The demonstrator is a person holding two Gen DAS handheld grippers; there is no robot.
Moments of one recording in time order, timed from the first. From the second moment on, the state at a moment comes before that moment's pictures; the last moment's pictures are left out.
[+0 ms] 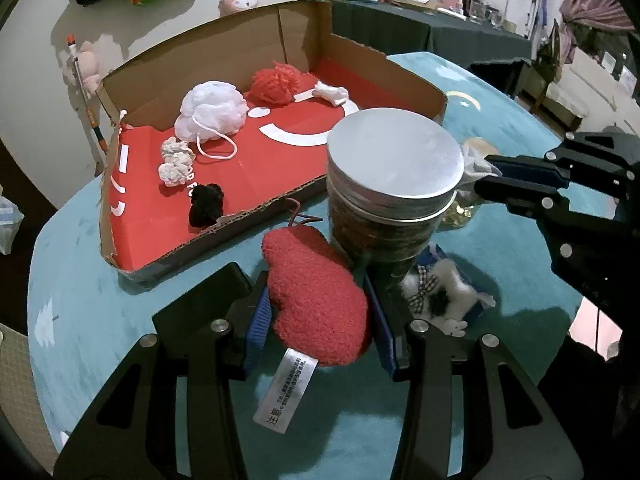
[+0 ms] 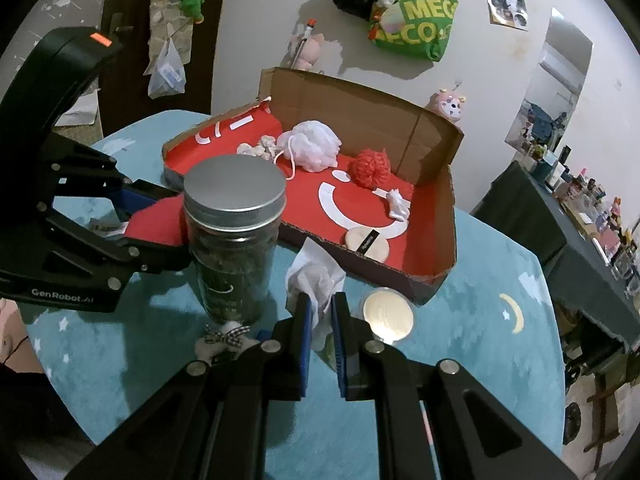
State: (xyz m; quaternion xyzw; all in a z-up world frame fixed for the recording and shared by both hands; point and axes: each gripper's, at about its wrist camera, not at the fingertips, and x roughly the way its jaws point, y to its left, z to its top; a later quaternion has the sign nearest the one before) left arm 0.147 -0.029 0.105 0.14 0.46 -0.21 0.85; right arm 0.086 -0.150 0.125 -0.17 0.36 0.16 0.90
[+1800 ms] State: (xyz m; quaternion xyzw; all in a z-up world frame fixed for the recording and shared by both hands) left arm 0.306 -0.006 0.141 0.09 0.43 -0.28 0.85; right arm 0.290 -0.144 0.108 -0.11 0.49 0.29 0.81
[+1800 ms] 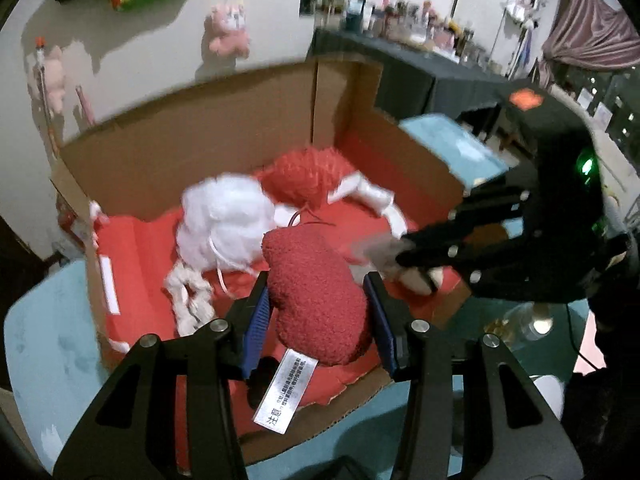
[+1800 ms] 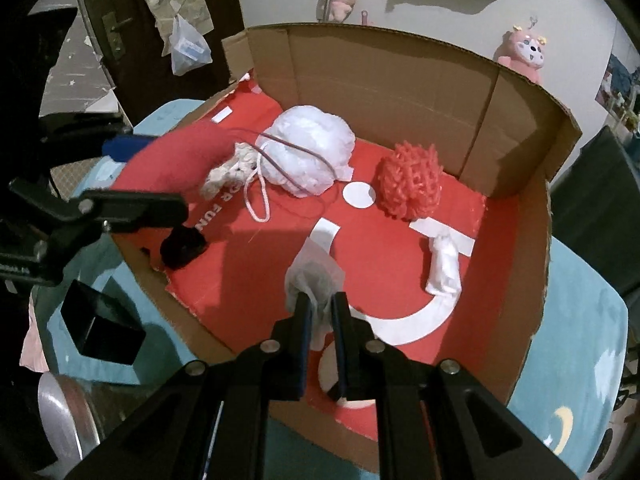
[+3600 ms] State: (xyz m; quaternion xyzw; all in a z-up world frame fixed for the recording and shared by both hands) left arm 0.310 0.001 0.118 0.07 0.47 -0.21 0.85; right arm 0.279 -0.172 0.139 -0.12 0.46 0.20 0.86
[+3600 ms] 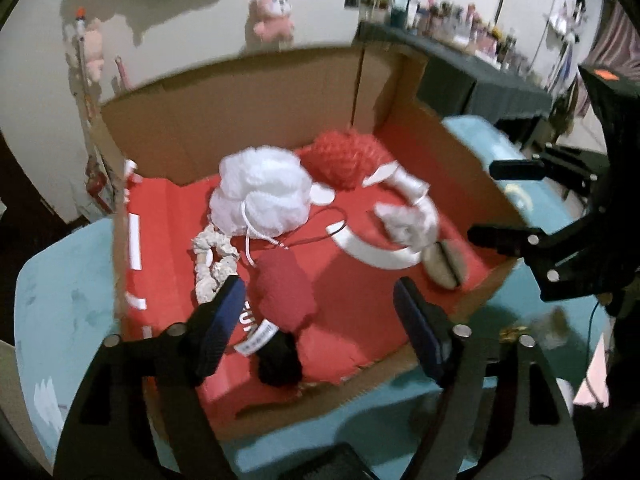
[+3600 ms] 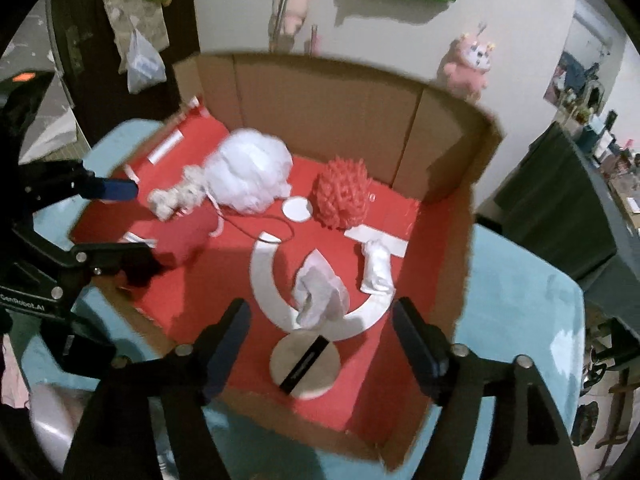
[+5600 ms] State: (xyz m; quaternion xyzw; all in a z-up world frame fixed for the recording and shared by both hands) left arm 0.039 -0.011 0.058 0.01 0.30 -0.07 0.95; right arm -0.009 -0.206 0.072 -0.01 0.28 0.05 0.96
